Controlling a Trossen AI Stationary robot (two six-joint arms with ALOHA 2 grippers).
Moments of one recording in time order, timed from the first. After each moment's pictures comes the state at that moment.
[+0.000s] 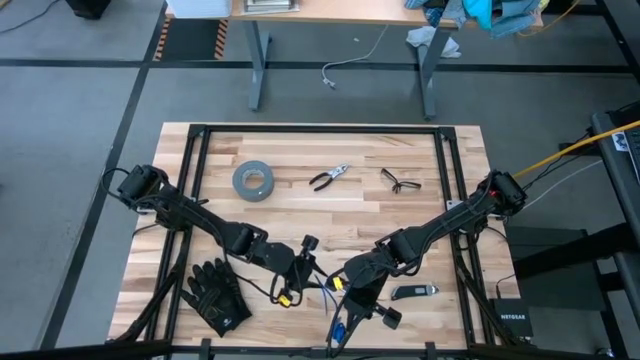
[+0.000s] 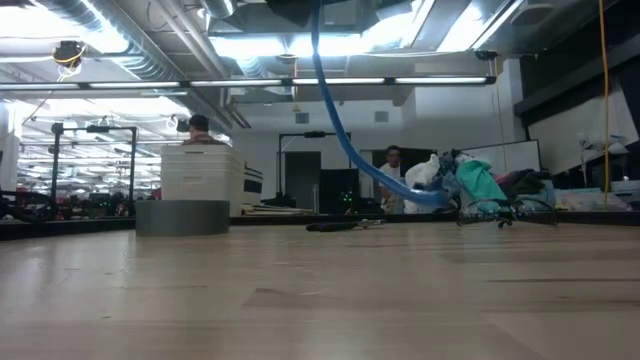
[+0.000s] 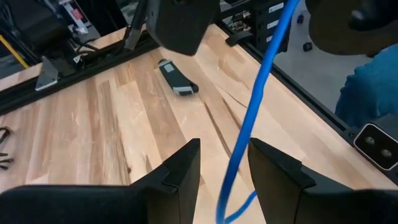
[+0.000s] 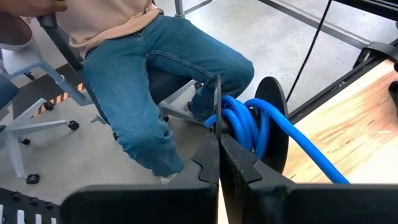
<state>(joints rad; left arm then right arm) -0.43 1.68 1.09 0.11 -0.13 0.18 0.49 1.73 1.35 -0.23 -0.58 -0.16</state>
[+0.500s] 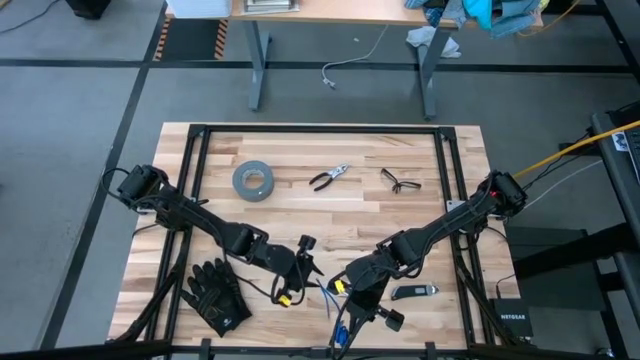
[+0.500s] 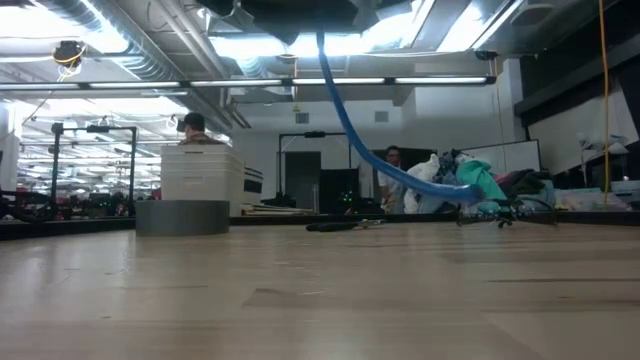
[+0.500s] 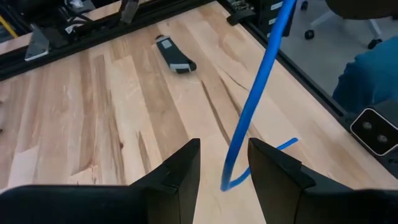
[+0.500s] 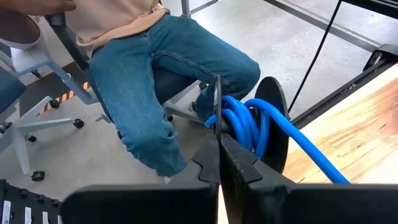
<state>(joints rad) -0.43 1.68 1.09 0.04 -0.15 0.11 0.50 1.73 1.35 -0.23 -0.59 -0.16</state>
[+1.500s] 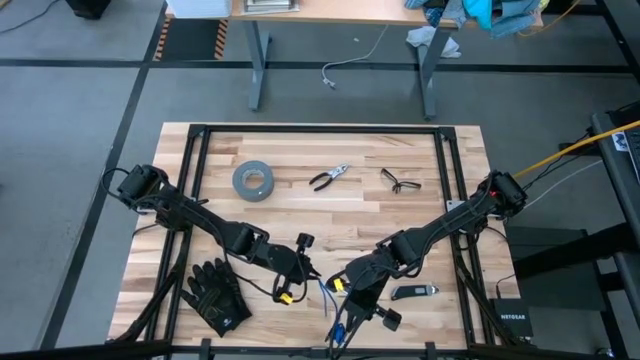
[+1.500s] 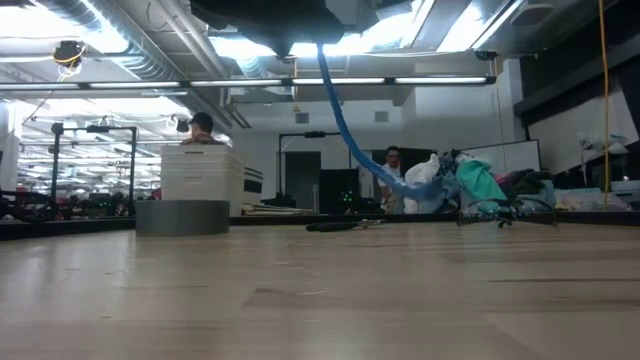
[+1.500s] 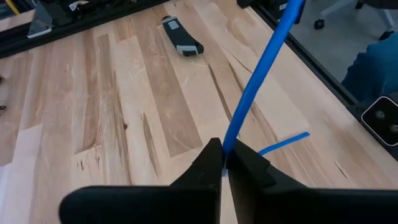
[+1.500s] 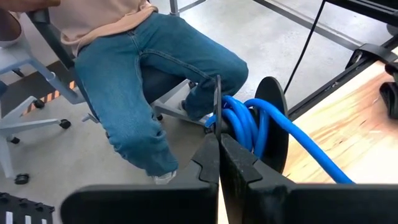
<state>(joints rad) -0.42 1.68 1.09 -0.01 -0.17 0.07 0.50 1.73 1.35 -0.23 -0.54 -0.17</state>
